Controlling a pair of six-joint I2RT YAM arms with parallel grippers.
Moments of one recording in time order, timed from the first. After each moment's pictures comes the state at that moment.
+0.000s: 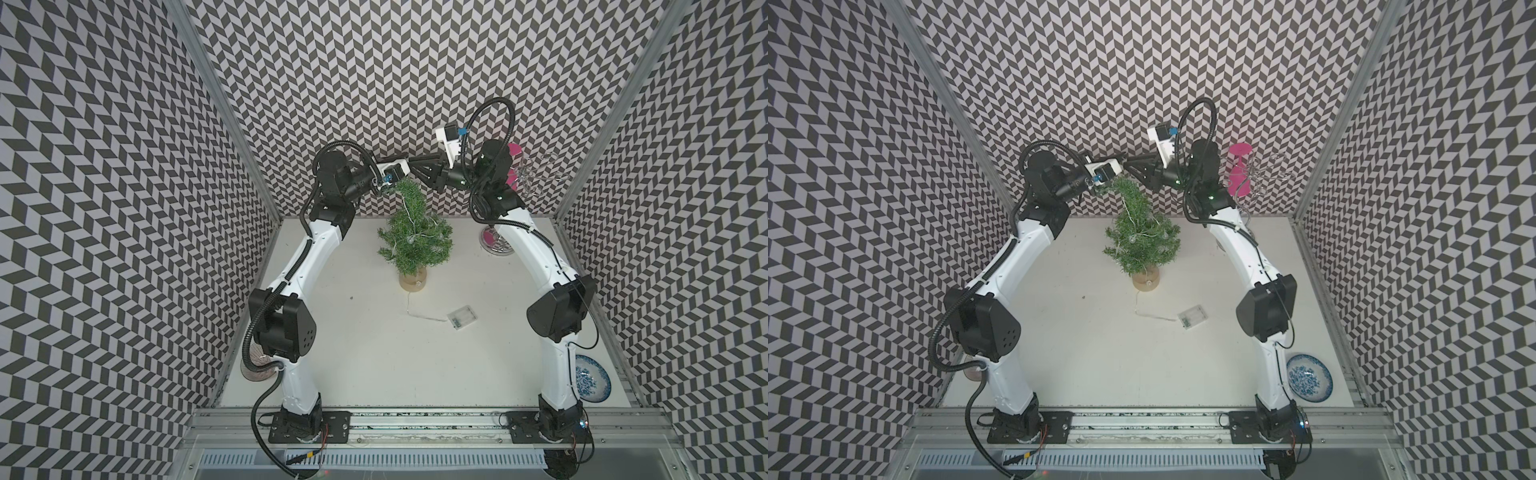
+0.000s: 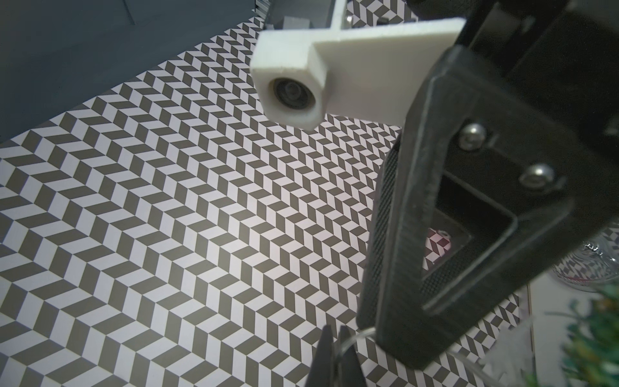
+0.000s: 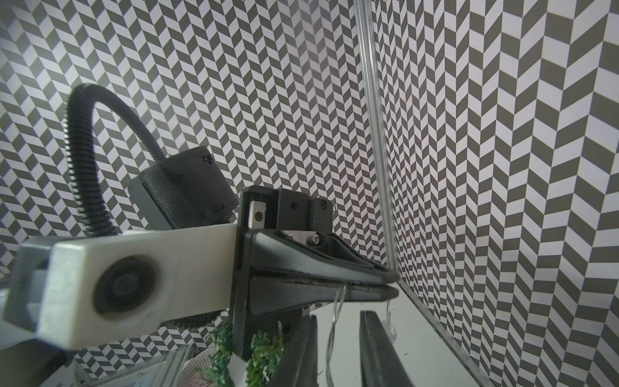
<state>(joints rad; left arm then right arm) -0.27 1.87 1.90 0.23 0.68 0.91 0.40 2.12 2.30 0.01 -0.87 0.29</state>
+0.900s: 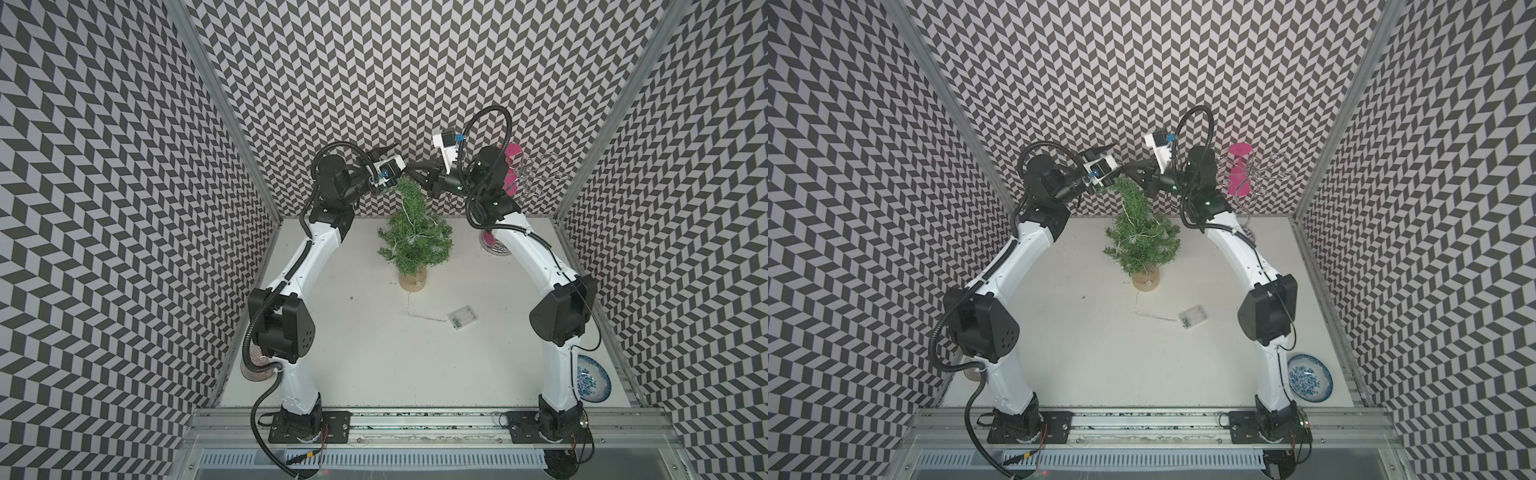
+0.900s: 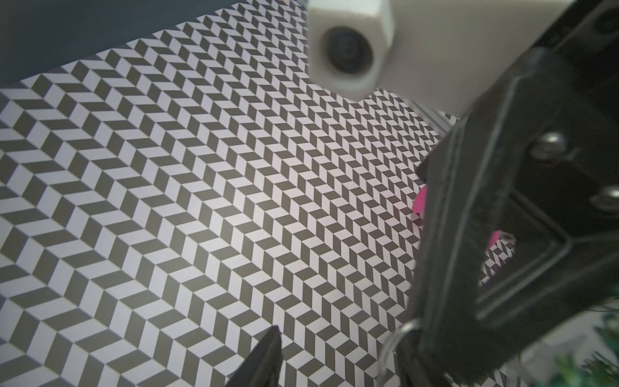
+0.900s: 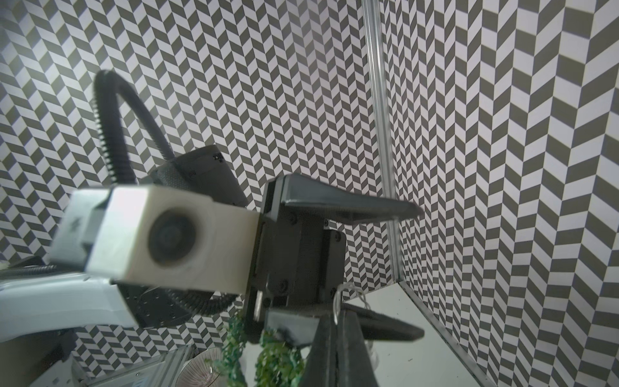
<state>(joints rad) -0.25 1.85 1.84 0.29 0.61 0.77 0.42 2.06 2.15 0.13 -0.86 0.30</state>
